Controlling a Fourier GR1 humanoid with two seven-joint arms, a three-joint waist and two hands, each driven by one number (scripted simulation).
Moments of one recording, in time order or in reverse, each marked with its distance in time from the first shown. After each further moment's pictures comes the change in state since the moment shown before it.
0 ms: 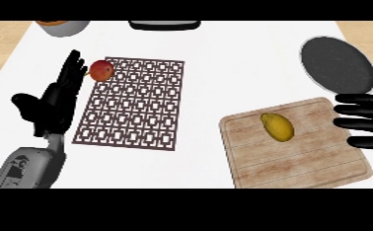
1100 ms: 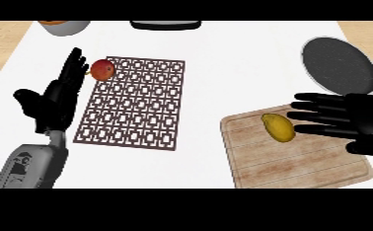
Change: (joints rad) left arm -0.019 -0.049 0.057 0.013 -0.058 -0.057 0.020; right arm -0.108 0.208 0.119 0.152 0.340 -0.031 0.041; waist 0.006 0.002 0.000
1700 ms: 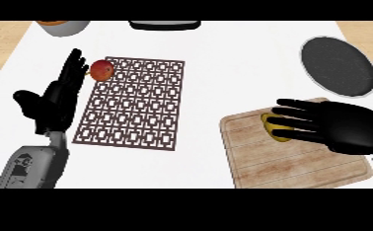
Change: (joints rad) left arm 0.008 -0.029 0.031 -0.009 -0.029 -0.023 0.007; right arm 0.027 0.134 0.011 -0.009 0.274 -0.063 0.054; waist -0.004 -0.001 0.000
